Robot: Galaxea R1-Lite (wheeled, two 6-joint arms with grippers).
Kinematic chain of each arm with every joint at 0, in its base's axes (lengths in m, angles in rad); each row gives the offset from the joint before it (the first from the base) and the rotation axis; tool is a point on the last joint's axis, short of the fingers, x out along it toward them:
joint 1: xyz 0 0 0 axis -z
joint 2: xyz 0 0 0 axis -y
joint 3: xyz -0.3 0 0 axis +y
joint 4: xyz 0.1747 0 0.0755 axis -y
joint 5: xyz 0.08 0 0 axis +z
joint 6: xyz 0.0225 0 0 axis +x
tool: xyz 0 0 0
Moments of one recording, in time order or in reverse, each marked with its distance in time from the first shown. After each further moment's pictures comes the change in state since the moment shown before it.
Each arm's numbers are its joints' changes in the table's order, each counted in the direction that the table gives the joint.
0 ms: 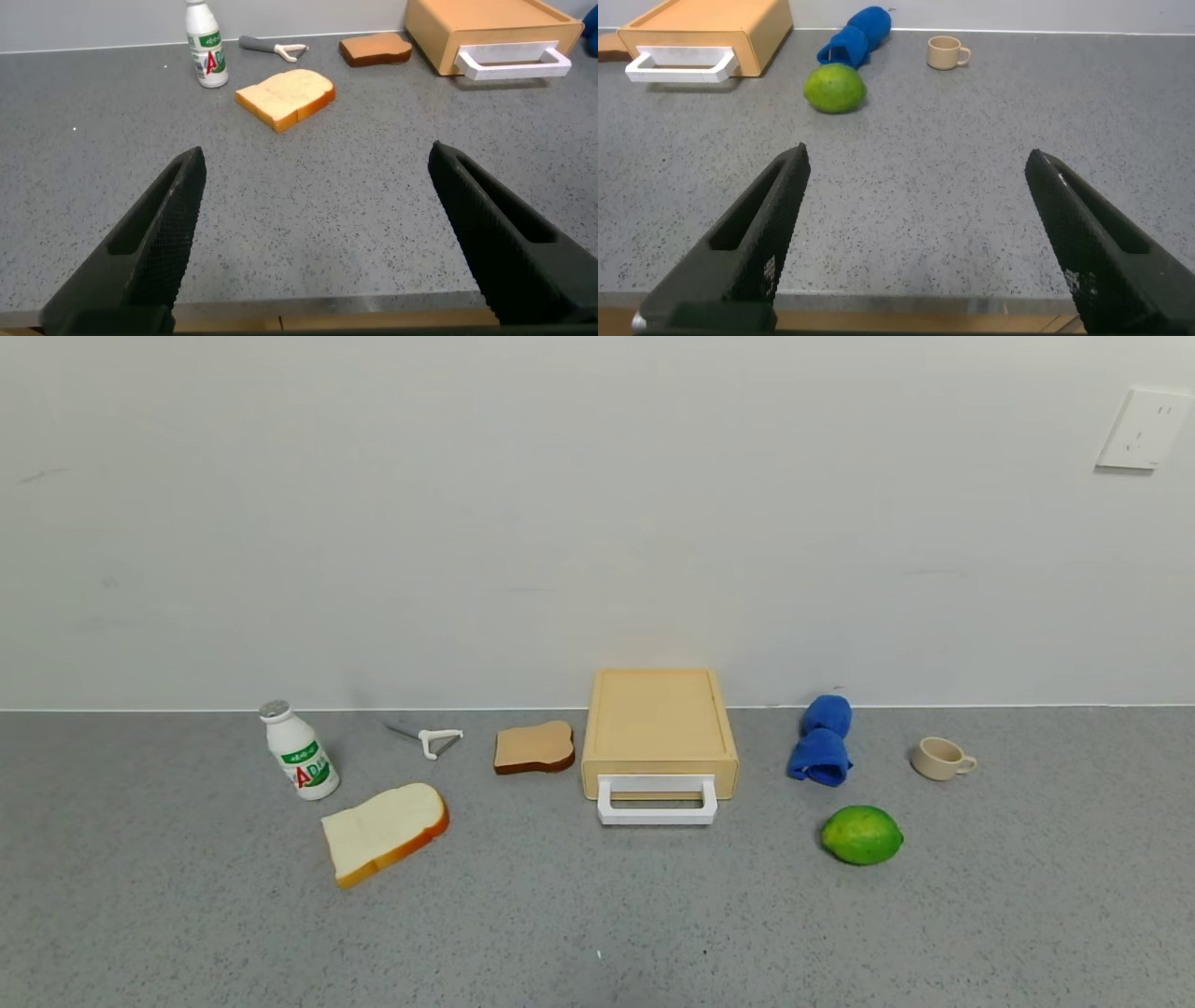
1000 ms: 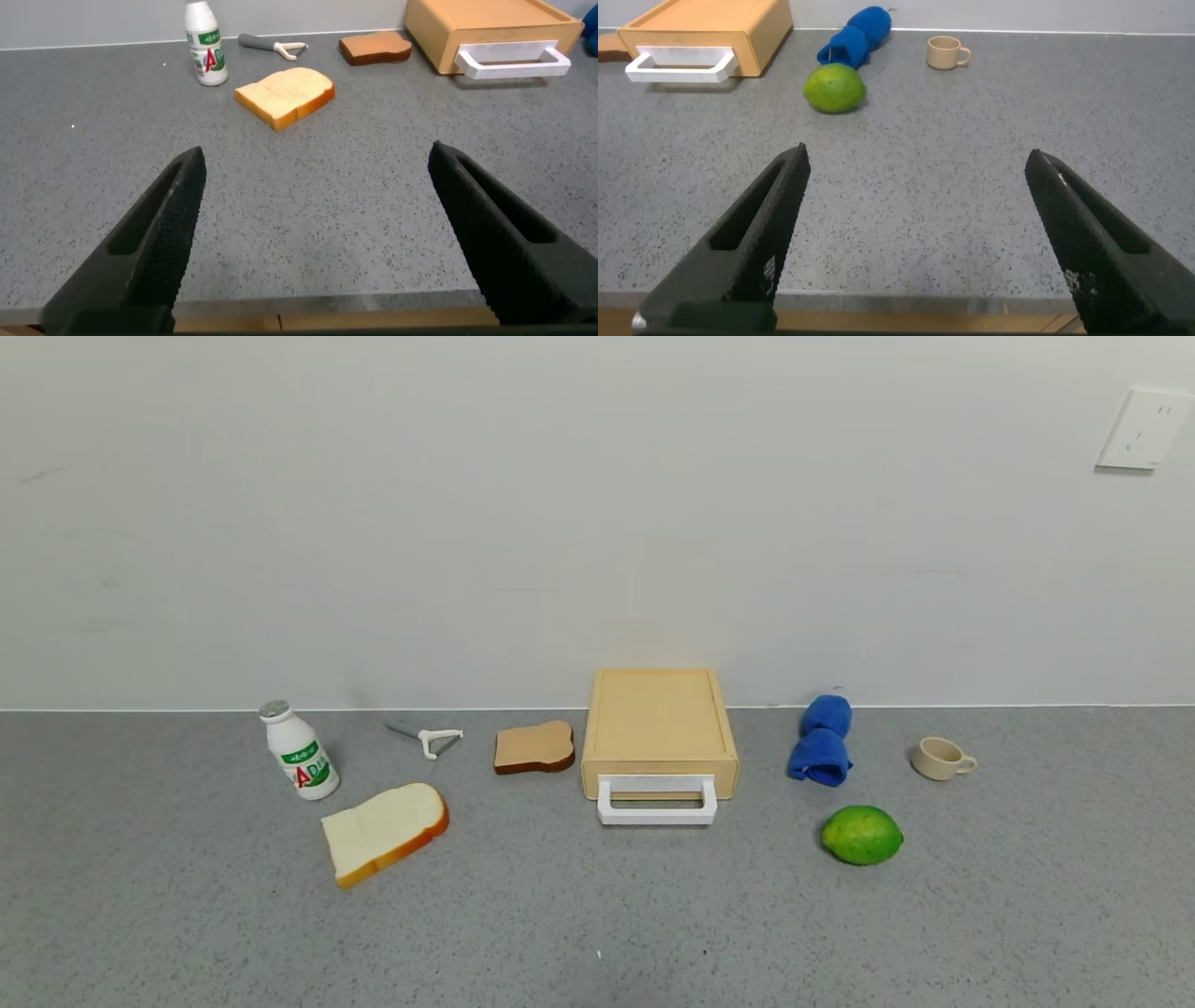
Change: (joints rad) left arm 0.000 0.000 0.000 -0.004 0.000 -0.004; right arm 0.000 0.000 0.000 0.000 0.000 0.000
